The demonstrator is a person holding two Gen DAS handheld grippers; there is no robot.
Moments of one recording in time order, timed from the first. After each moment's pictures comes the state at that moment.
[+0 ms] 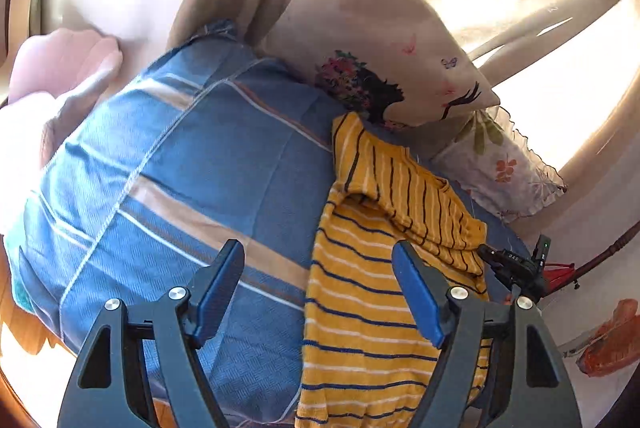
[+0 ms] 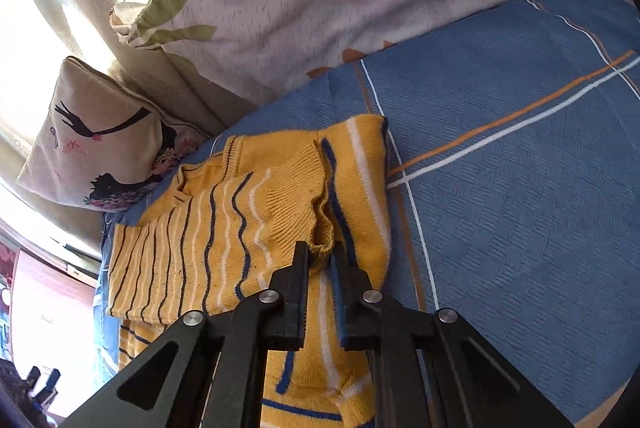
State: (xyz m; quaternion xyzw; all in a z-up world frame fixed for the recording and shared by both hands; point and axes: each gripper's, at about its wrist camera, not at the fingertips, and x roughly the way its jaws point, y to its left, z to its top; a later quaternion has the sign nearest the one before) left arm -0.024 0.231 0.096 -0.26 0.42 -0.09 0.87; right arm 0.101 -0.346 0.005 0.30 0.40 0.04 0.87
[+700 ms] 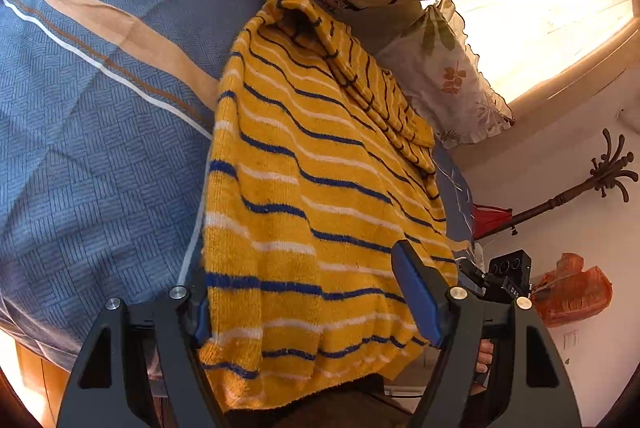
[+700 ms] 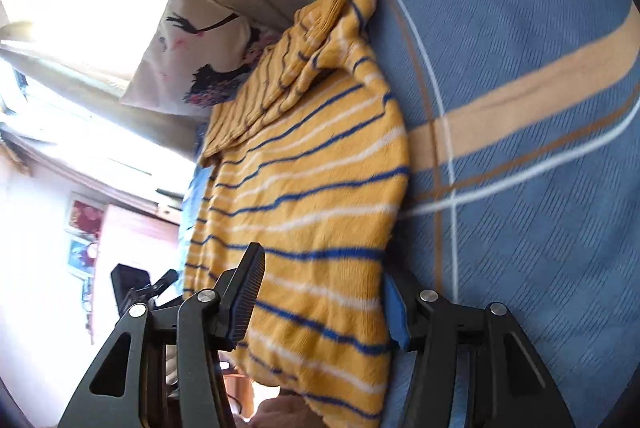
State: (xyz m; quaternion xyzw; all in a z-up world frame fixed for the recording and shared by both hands) left arm -0.076 0.145 -0.010 -0.32 0.46 -0.25 0.79; right arm -0.089 -0.332 -0.044 0.38 0.41 0.23 0.80
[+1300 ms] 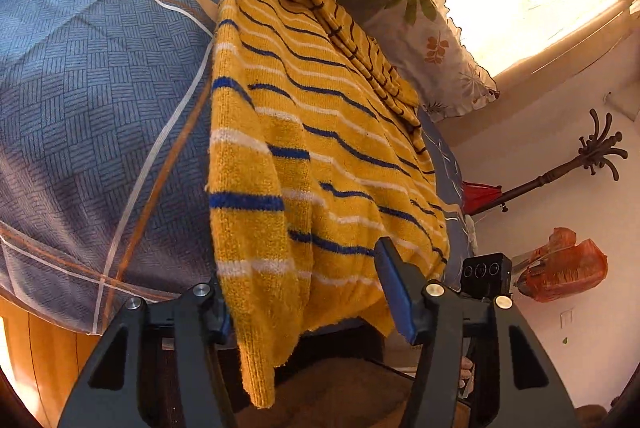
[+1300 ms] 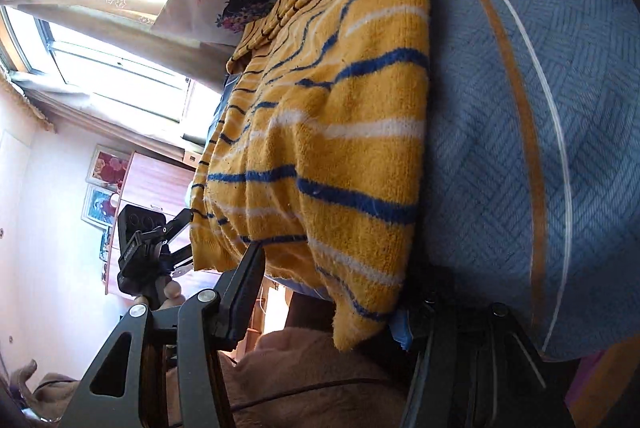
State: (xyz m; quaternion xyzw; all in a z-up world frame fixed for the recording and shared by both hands) left arm -0.134 0.129 -0.029 -0.31 0.47 -0.26 0.79; right arm -0.158 -0.266 -0.093 0.36 0.43 0.30 0.77
